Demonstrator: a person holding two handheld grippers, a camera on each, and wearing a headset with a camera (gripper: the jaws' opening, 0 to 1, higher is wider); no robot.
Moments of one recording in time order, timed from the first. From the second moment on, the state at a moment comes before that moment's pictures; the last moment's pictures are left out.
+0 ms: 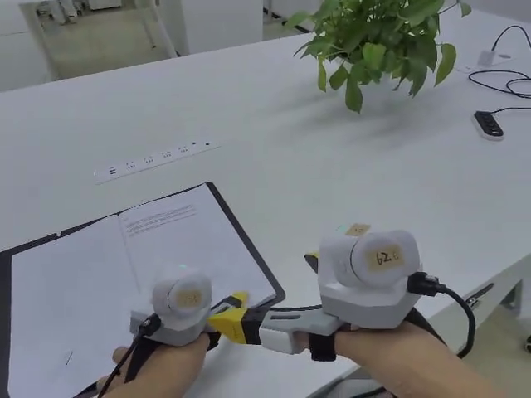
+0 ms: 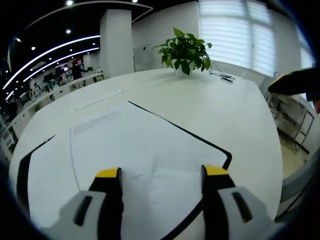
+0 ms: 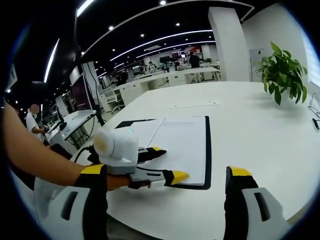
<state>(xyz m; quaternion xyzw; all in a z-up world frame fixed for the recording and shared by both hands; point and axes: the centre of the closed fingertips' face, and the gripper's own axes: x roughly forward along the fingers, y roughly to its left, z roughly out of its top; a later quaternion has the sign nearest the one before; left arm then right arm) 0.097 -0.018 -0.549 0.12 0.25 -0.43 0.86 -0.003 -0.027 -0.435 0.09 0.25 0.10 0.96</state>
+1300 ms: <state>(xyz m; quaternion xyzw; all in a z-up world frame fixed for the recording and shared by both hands) 0.112 -0.007 -0.547 0.11 0.24 -0.42 0.87 0.020 -0.011 -0.481 0.33 0.30 0.04 0.89</state>
